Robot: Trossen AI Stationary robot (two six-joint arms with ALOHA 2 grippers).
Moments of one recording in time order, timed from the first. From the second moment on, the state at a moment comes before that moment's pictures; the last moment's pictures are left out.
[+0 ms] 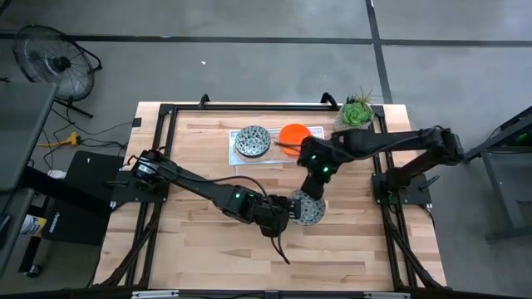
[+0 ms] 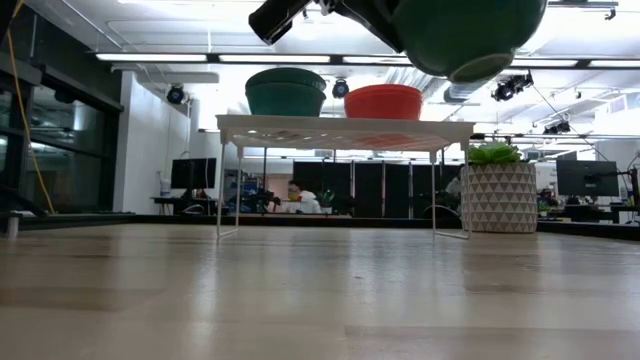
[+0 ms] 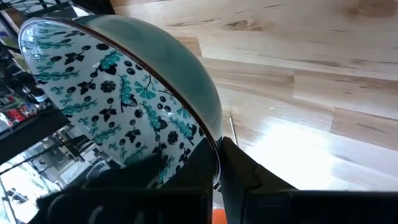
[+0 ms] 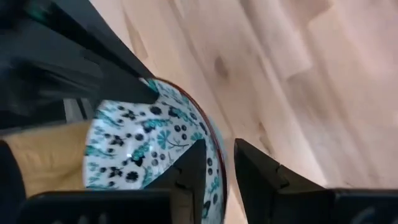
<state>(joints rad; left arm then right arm) -0.37 1.96 1.78 -0.66 -0.57 1.52 0.00 1.47 1.29 -0.91 -0.39 0.63</state>
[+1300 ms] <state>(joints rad) -0.28 1.96 2.26 -1.58 -0.79 0.91 -0.07 1.05 1.29 -1.07 -0.11 0.70</state>
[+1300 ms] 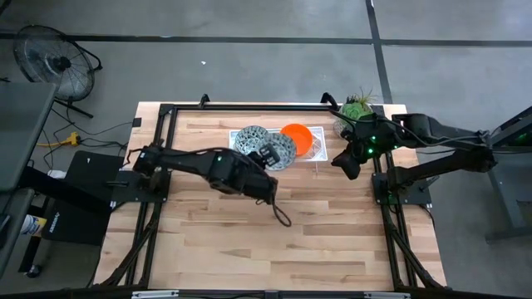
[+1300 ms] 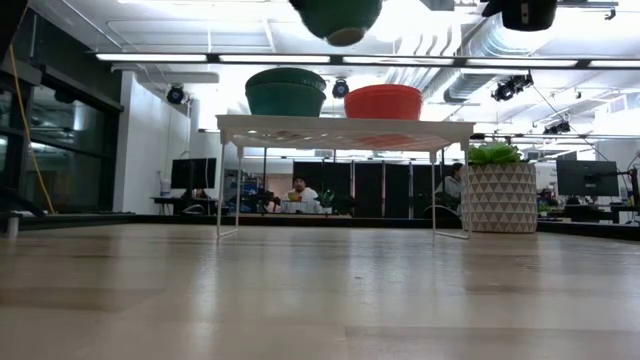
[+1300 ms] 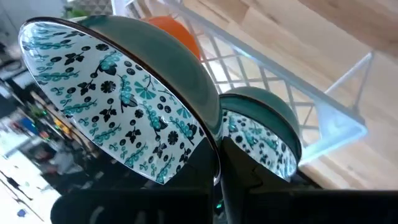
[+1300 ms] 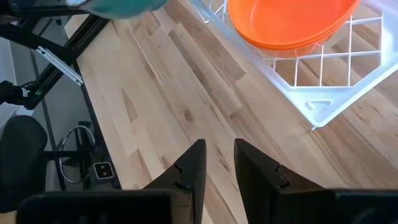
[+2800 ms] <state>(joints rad) -0.08 1.96 2.26 -1.57 -0.61 0.32 -0.07 1.05 1.29 -1.08 -0.06 0.60</state>
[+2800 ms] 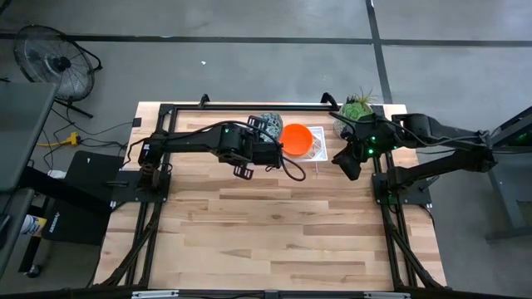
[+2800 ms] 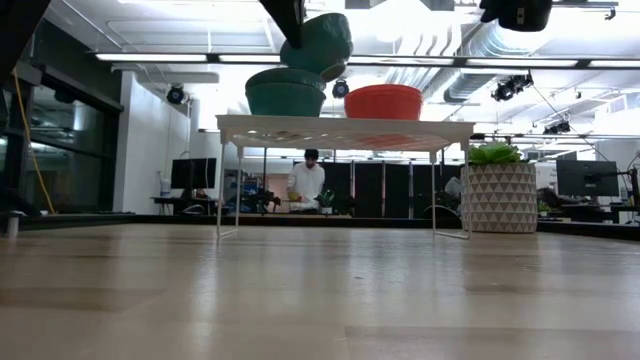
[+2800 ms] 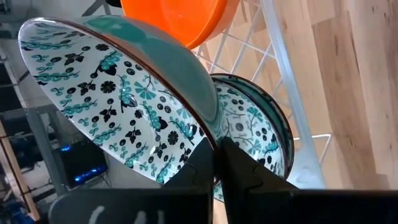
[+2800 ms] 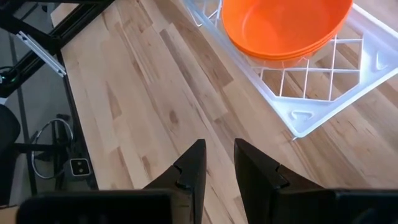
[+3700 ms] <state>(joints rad) -0.05 1.67 1.88 -1.57 -0.54 0.55 -0.07 1.05 1.29 -1.13 -0.06 0.60</state>
